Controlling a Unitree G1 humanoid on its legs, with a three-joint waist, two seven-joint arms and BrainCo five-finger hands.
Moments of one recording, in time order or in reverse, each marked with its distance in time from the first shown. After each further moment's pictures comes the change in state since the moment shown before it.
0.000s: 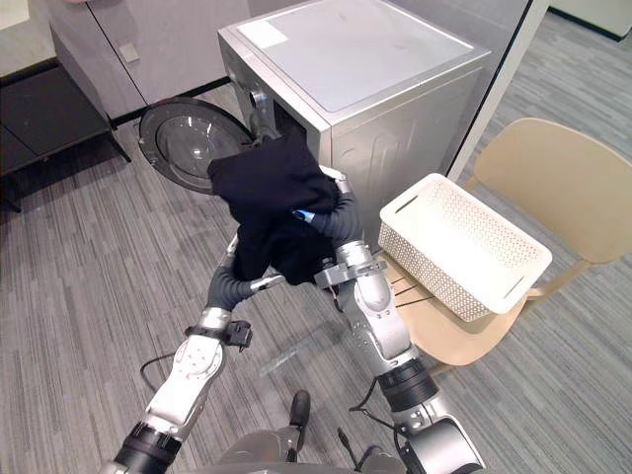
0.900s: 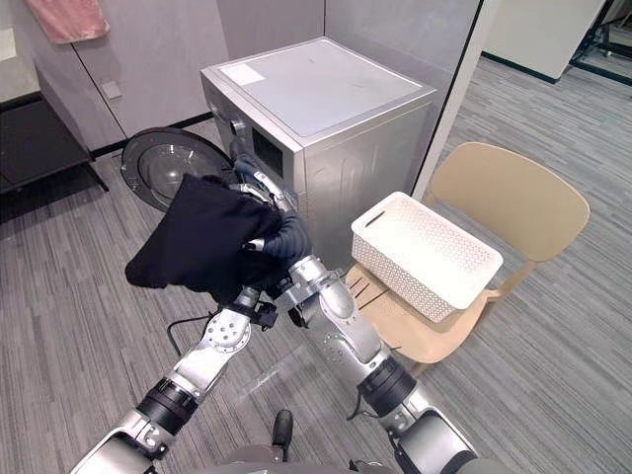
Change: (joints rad) left arm -0.101 -0.005 -0.038 0.152 0.037 0.005 0.074; right arm -0.023 0.004 0.198 0.037 0.117 0.001 0.053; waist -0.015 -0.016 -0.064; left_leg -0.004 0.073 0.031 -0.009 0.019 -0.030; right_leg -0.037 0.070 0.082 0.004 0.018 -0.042
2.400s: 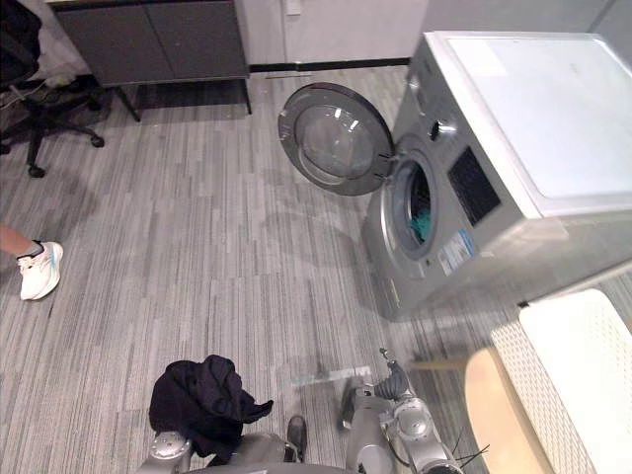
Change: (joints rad) left arm 0.323 -0.046 0.341 0.563 -0.093 0.084 -0.118; right arm 0.443 -0.055 -0.476 0.723 -0.854 0.121 -0.156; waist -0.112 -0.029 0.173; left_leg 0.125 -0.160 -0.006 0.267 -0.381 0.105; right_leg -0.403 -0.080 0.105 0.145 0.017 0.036
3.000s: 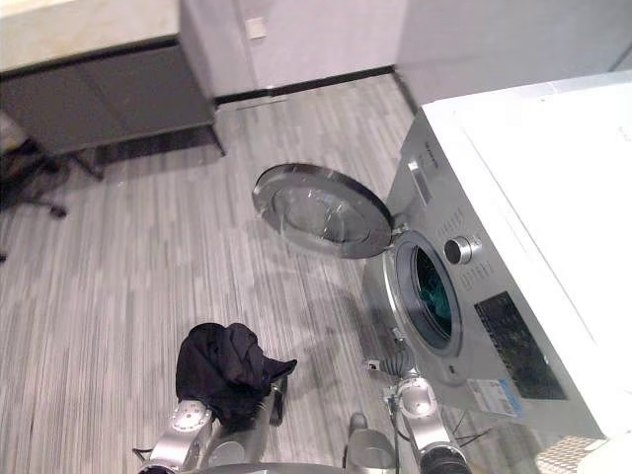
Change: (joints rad) left arm 0.021 -0.083 -0.077 -0.223 0.000 -0.014 -0.039; right arm -0.042 -0.017 -0.059 -0.045 0.025 -0.002 -0.022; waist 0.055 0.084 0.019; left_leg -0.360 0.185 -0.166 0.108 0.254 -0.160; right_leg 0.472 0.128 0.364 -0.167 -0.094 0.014
